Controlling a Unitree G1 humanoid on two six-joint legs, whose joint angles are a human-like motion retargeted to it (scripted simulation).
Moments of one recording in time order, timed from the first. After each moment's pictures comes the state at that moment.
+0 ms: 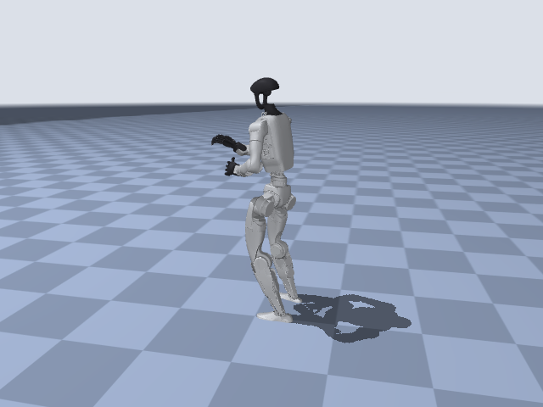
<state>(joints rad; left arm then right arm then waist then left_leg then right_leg) -0.02 0.51 -0.62 -0.10 0.06 -0.18 0.22 -0.60 -0.26 0.81 -0.01 -0.49 -0.06 -0.51 0.10 -0.14 0.24 0.06 -0.01 0.26 0.43 -0.46 0.08 -0.10 -0.13 -0.02 0.51 -0.51 0.09</state>
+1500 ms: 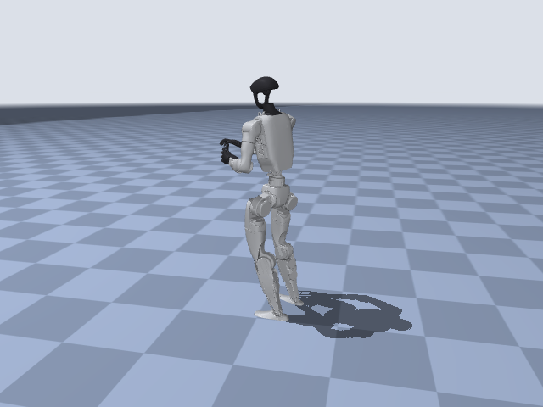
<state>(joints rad) -0.08 0.40 -0.50 -0.15 -0.13 -0.18 0.29 -0.57 -0.37 0.65 0.22 -0.66 0.03 -0.54 0.01 -0.13 0.18 0.12 -0.05 0.33 0.18 -0.38 0.09 -0.06 -0.10 0.00 0.39 -0.43 0.09</state>
